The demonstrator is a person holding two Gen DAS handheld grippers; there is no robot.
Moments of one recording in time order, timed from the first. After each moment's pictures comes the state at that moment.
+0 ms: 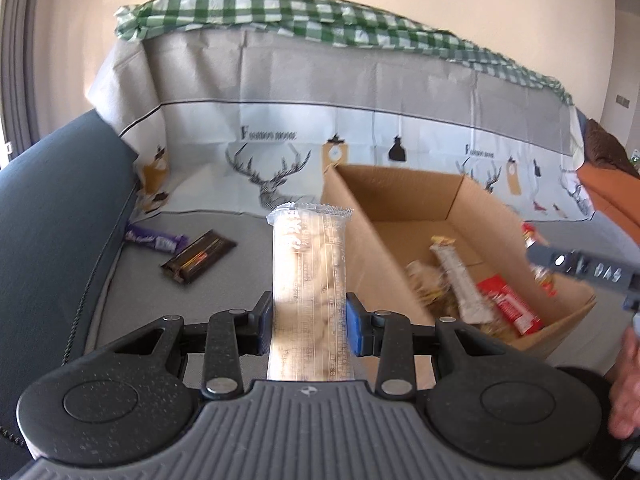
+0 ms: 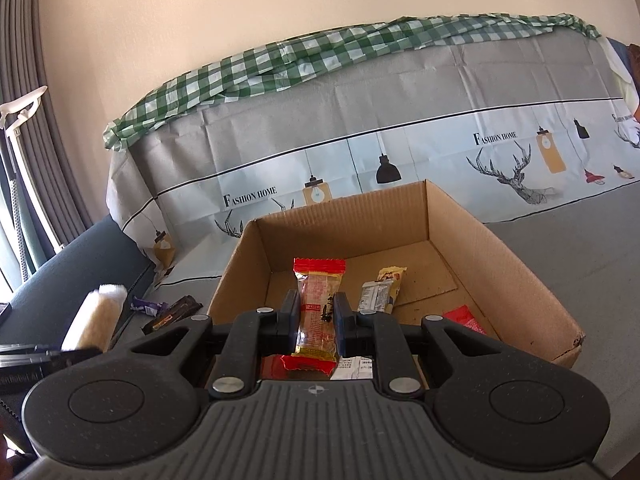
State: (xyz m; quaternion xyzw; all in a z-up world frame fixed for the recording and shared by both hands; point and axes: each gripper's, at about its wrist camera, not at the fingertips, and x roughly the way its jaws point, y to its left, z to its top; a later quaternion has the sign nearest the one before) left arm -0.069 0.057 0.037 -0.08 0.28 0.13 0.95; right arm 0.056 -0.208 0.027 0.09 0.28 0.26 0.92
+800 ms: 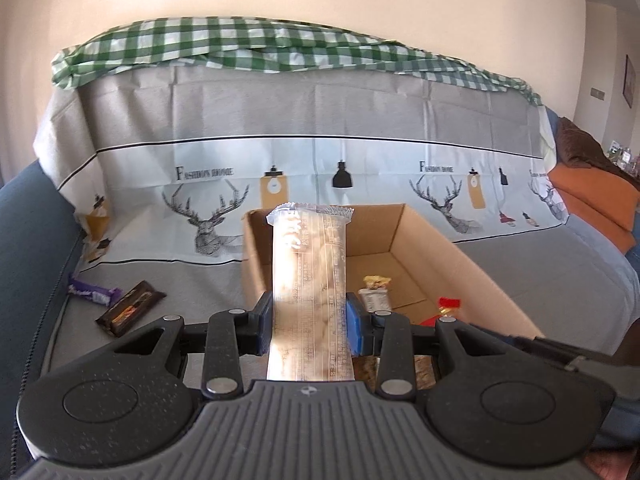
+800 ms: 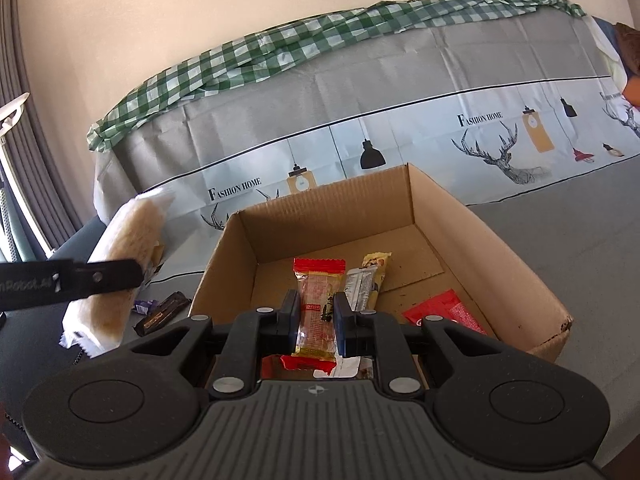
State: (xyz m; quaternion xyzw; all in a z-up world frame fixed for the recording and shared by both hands) left arm -0.002 -0.022 0.077 -0.06 0.27 0.09 0.96; right arm 0.063 -0.216 0.022 0.11 0.30 0.25 0.91
